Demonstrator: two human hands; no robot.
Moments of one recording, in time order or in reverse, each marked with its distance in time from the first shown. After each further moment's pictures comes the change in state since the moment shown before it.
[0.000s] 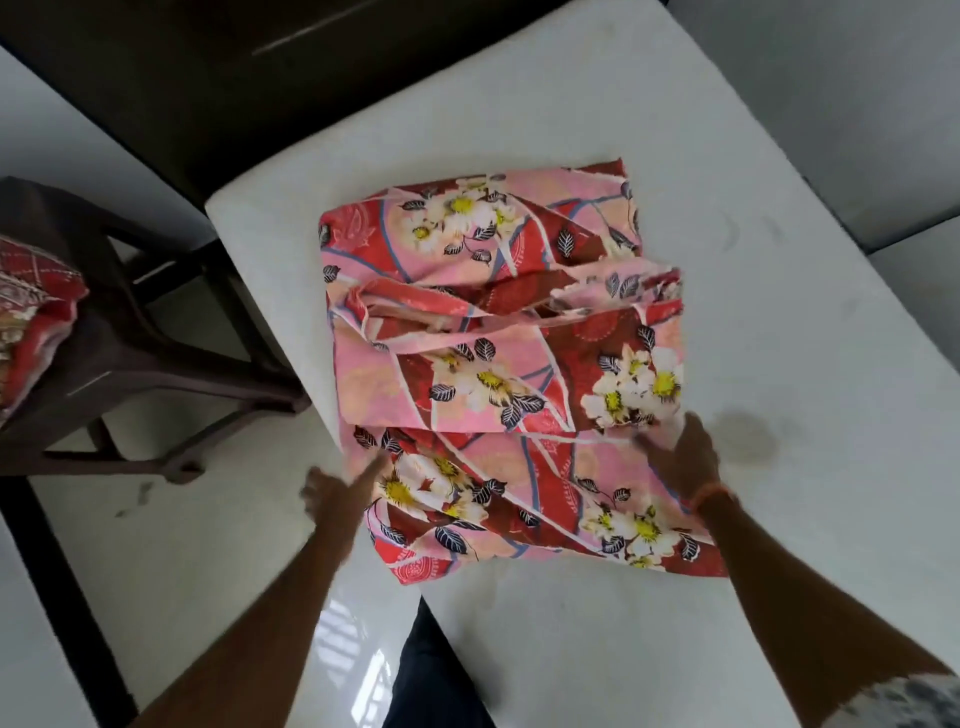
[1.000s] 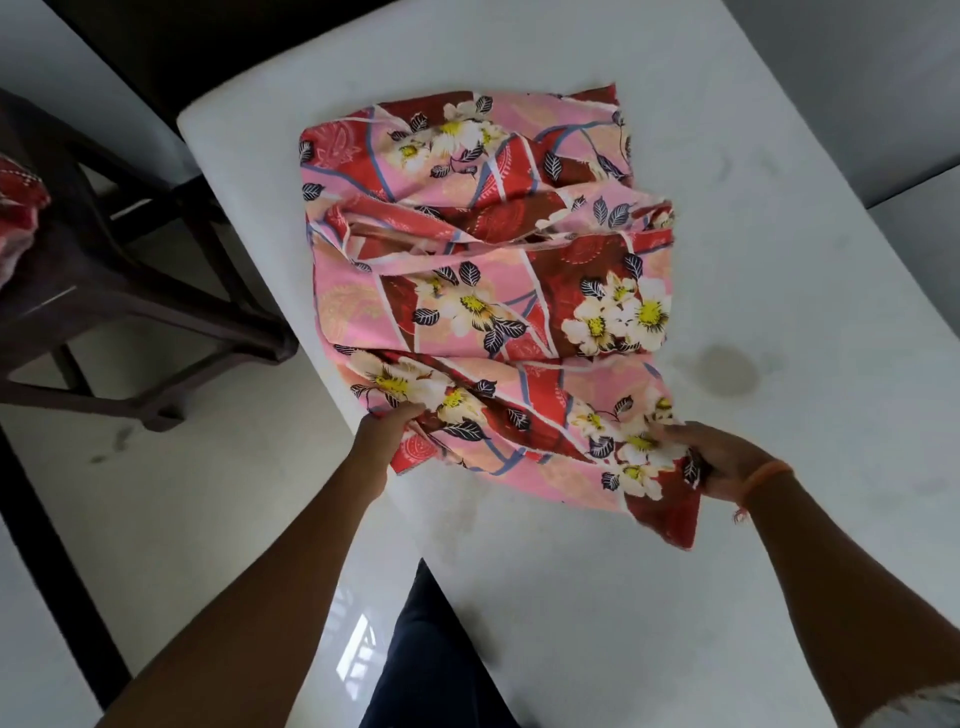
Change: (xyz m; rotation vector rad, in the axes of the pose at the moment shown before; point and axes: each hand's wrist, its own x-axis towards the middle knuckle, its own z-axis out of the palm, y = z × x) left_hand -0.033 -0.027 0.050 -0.321 -0.461 -0.003; right_hand -0.040 0.078 -0.032 0.825 -0.719 0.299
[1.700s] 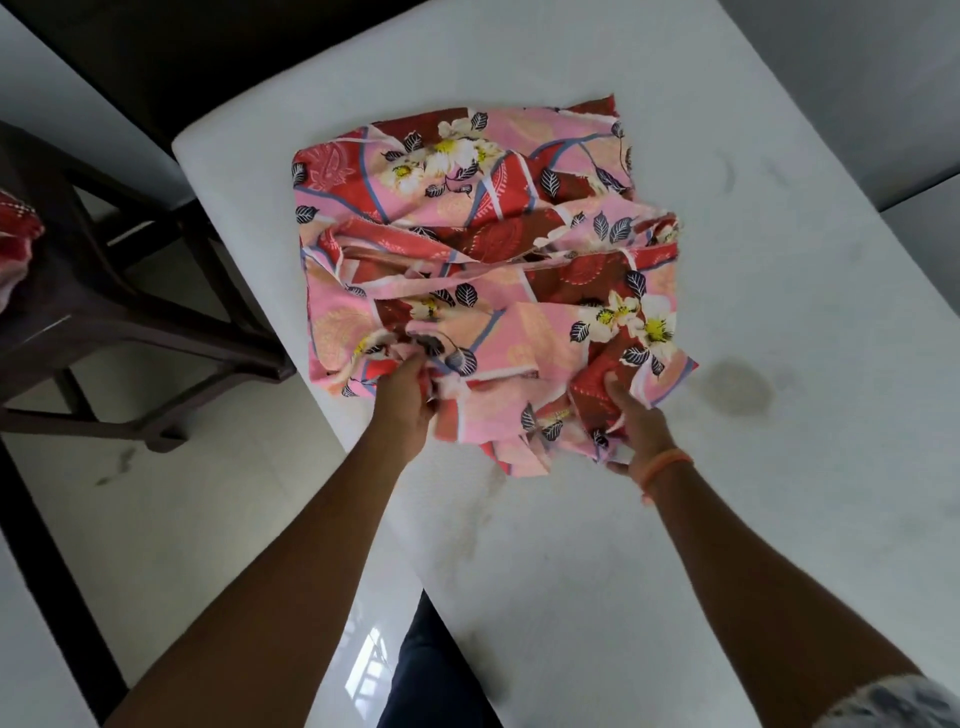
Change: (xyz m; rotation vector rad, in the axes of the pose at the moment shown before) left_hand -0.001 0.071 0.056 -0.414 -0.131 0.192; right_hand 0.055 -0.020 0.094 0.112 0.485 -0.134
